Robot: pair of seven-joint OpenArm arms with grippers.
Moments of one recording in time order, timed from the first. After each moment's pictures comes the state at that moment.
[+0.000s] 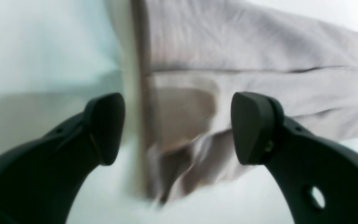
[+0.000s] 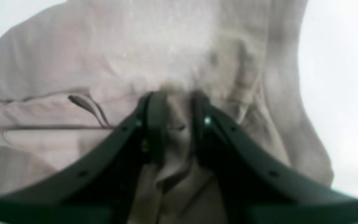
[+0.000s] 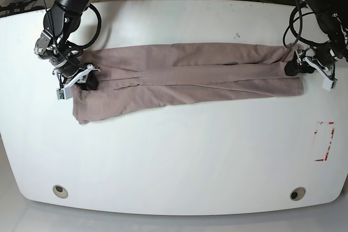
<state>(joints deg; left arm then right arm) -1.5 -18.7 -42.7 71.8 -43.5 -42.8 72.1 3.2 7.9 34.3 71.8 16.5 41.5 -43.3</state>
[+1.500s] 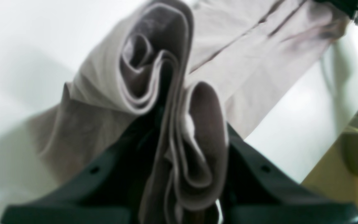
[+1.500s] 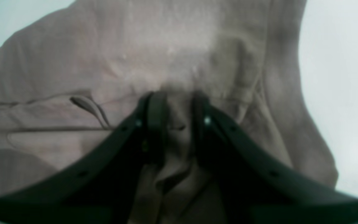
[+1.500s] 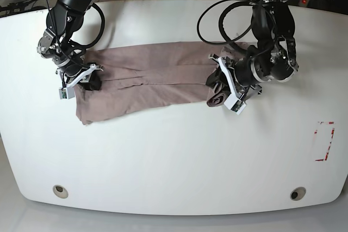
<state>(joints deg) -0.9 -0.7 -8.9 103.6 -32.1 -37.8 73.5 2.9 6.7 34.4 72.0 16.9 41.5 -42.9</state>
